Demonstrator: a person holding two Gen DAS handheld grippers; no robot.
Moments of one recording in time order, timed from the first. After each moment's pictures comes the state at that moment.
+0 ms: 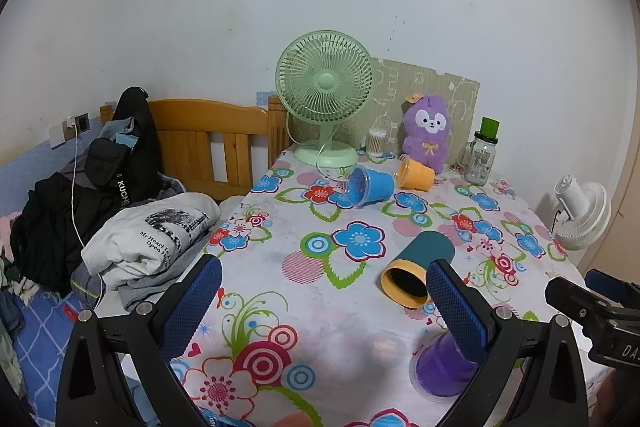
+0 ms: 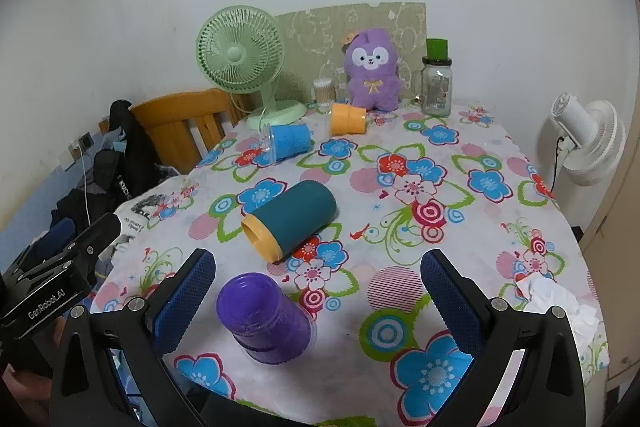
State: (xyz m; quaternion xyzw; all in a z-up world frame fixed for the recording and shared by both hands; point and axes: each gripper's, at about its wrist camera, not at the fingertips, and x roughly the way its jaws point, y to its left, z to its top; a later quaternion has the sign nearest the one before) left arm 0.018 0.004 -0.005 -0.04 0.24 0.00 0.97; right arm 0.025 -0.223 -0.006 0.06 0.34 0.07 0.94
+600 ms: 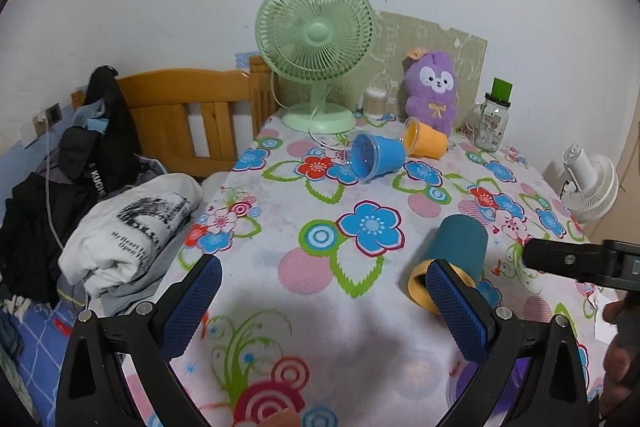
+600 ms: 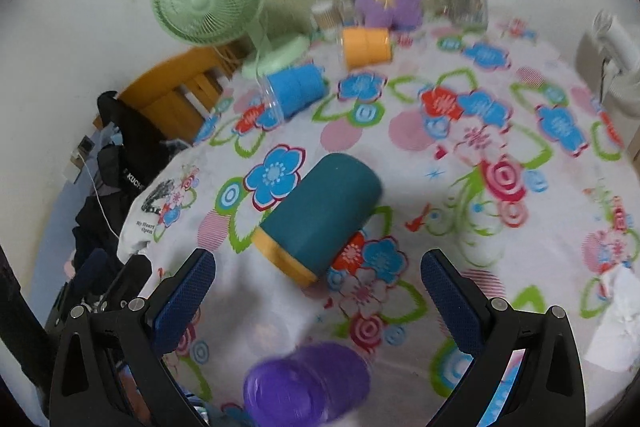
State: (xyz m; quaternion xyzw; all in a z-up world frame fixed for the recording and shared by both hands) left arm 0.109 0.015 -0.033 -0.02 0.32 -0.03 0.95; right arm 0.153 -0.206 -0.048 0.16 0.50 0.09 0.85
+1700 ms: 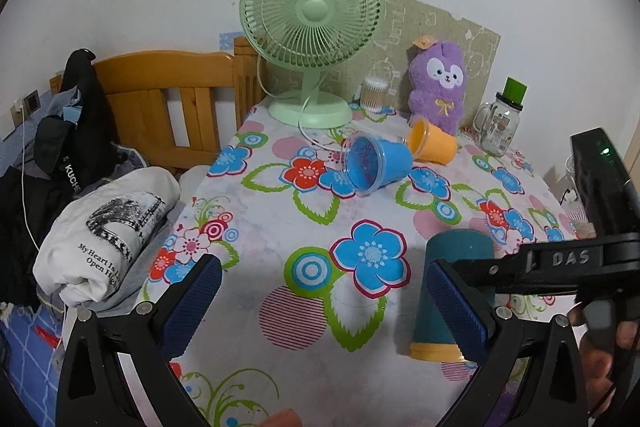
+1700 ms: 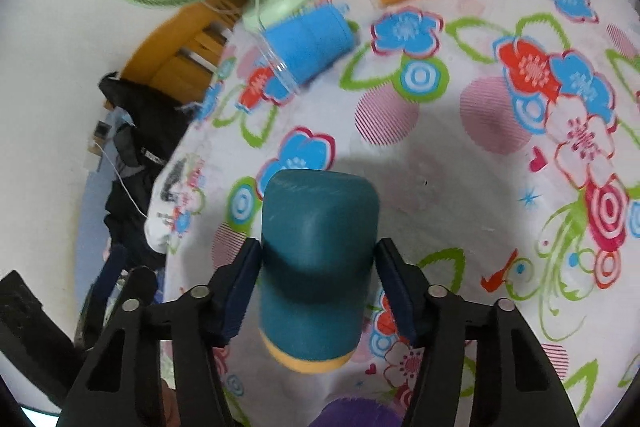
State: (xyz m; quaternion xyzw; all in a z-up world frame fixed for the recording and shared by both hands) left arm 0.170 0.019 -0.036 -0.04 0.35 -0.05 0.93; right arm 0.232 -0.199 -0.071 0.21 0.57 0.16 0.78
